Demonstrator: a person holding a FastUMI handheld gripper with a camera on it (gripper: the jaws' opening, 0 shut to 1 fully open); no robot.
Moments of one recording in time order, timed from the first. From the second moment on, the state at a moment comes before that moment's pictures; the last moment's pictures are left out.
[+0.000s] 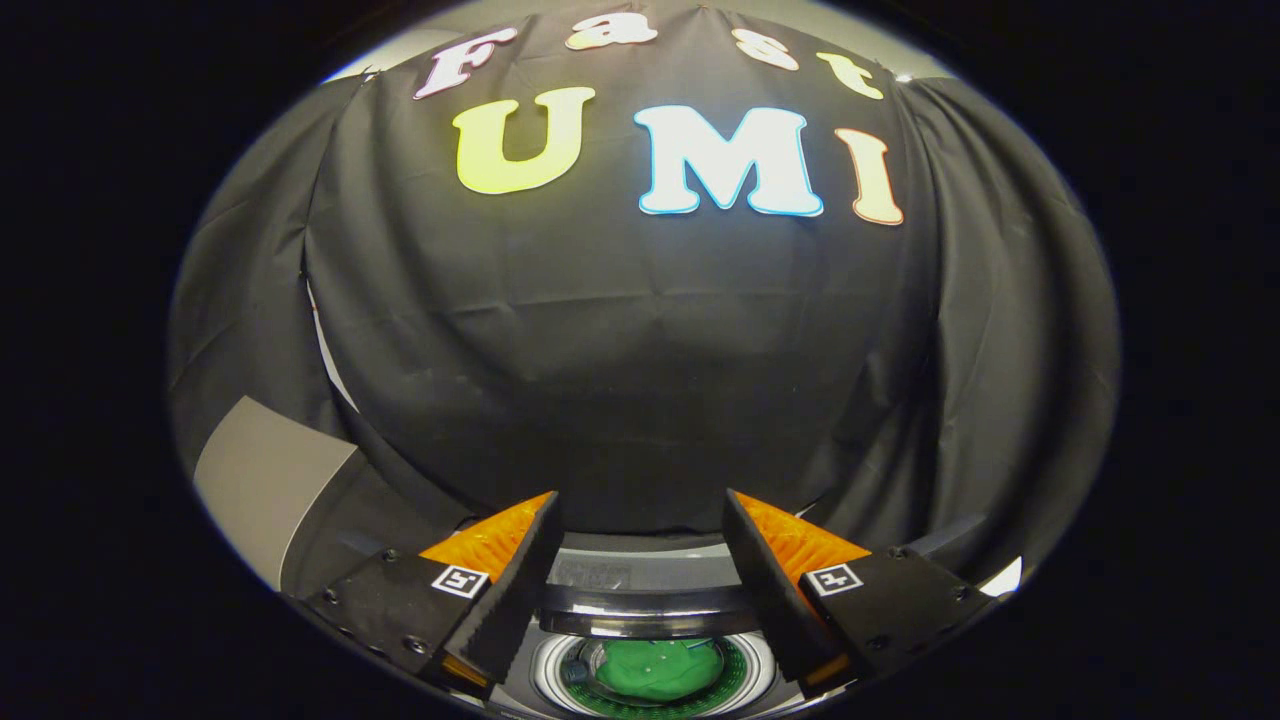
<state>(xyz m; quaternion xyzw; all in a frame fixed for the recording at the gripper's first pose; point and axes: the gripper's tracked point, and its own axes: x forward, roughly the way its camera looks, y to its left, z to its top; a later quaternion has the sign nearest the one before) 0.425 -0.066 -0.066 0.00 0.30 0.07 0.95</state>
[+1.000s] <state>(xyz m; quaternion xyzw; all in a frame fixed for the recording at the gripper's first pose) 0.327 -0.069 -0.080 0.01 0.18 0.07 0.98</state>
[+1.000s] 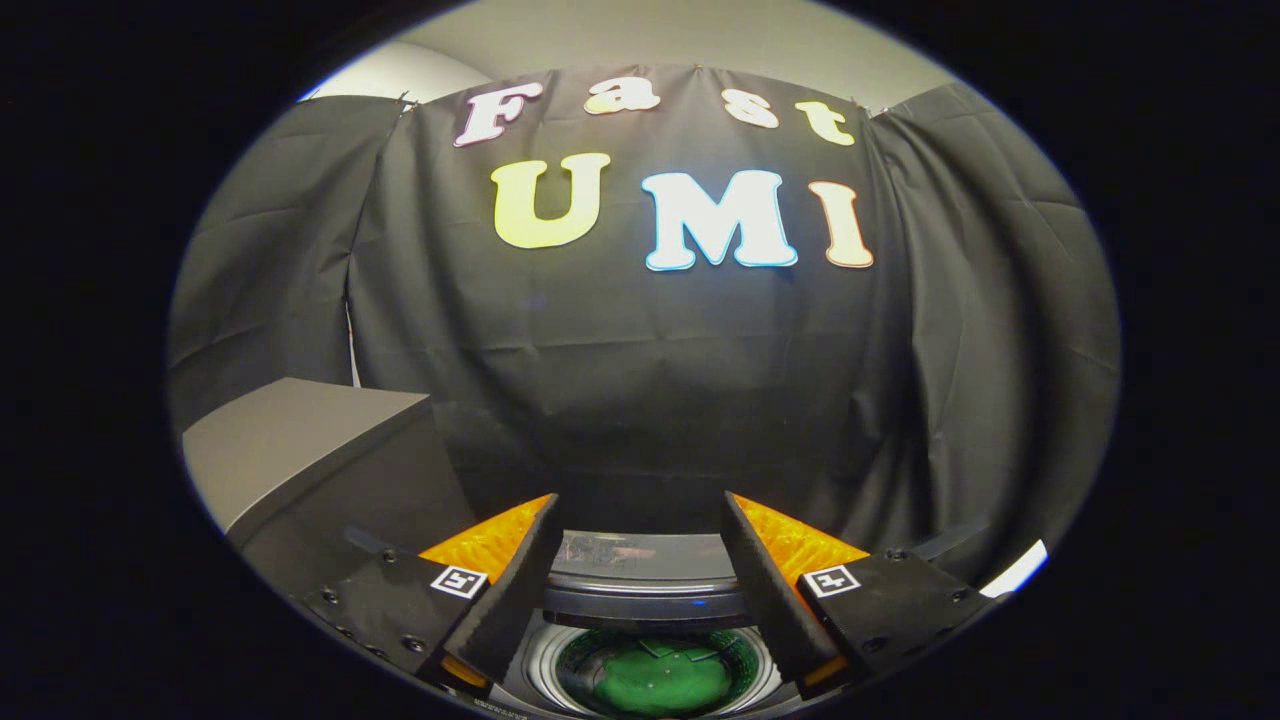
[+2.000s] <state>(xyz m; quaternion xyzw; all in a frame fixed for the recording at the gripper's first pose) 0.109 -0.050 -0.067 -0.01 0.09 0.09 0.99</state>
